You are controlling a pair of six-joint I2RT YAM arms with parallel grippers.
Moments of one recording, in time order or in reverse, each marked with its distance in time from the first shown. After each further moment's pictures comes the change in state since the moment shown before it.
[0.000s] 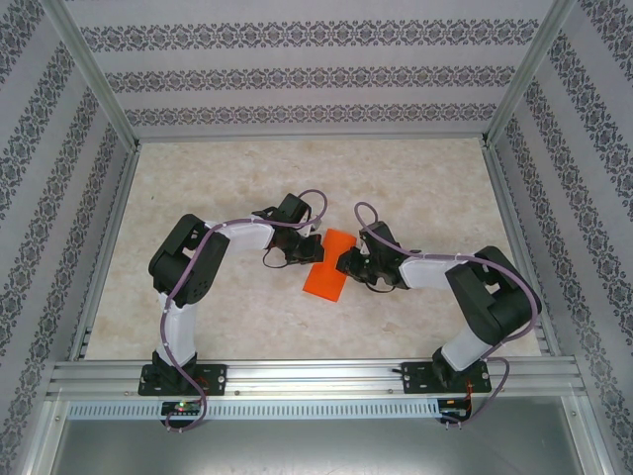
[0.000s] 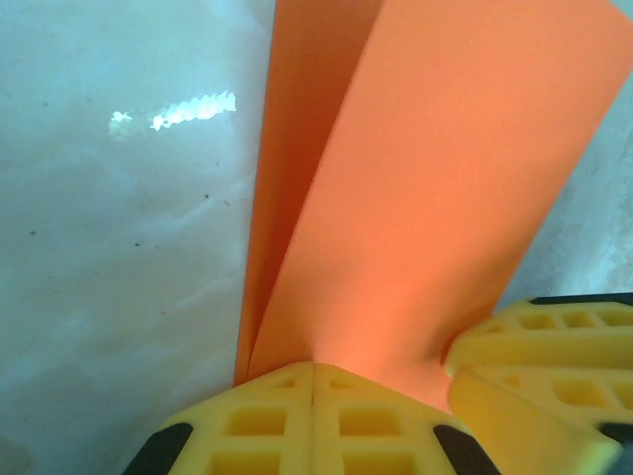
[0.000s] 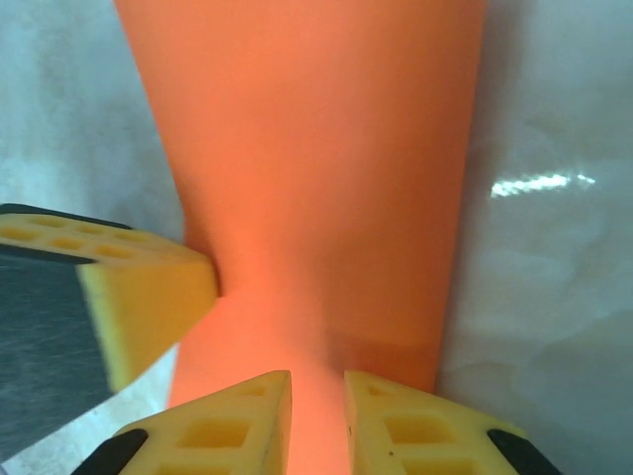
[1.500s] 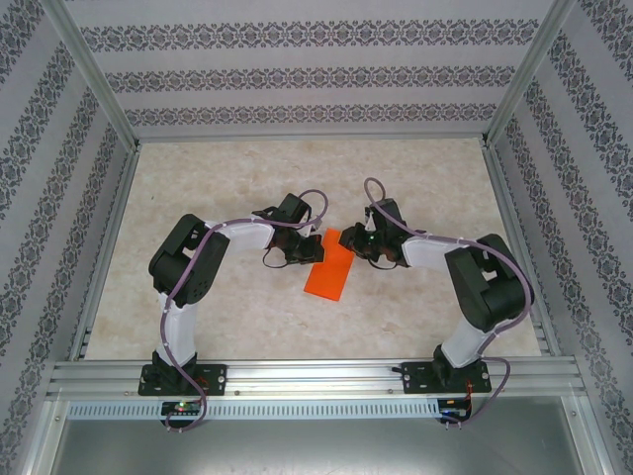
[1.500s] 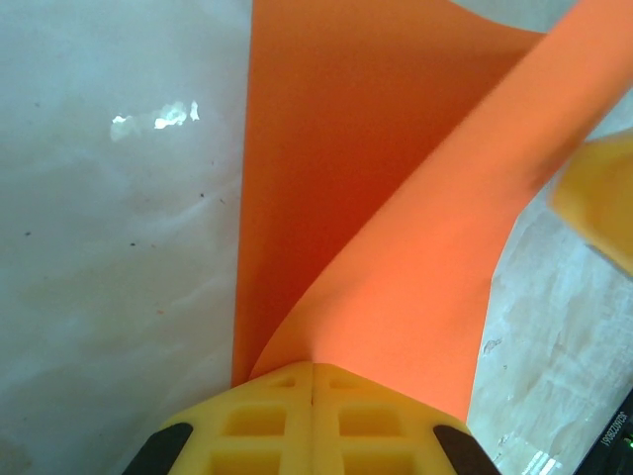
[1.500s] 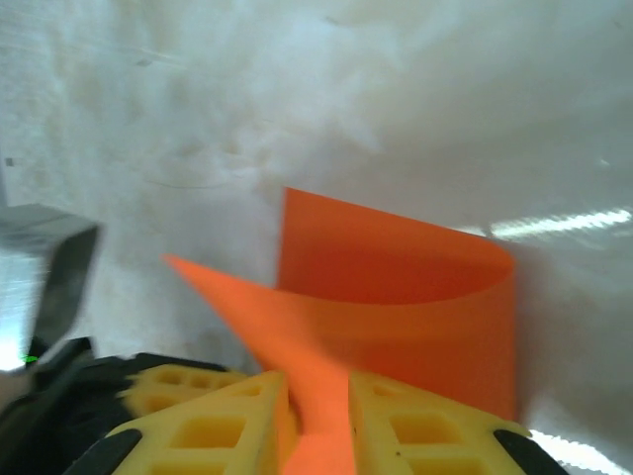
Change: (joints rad) left arm 0.000 0.000 0.003 -0.008 0.000 0.018; right arm -0.121 0.090 0.166 -0.030 -0.072 -0.042
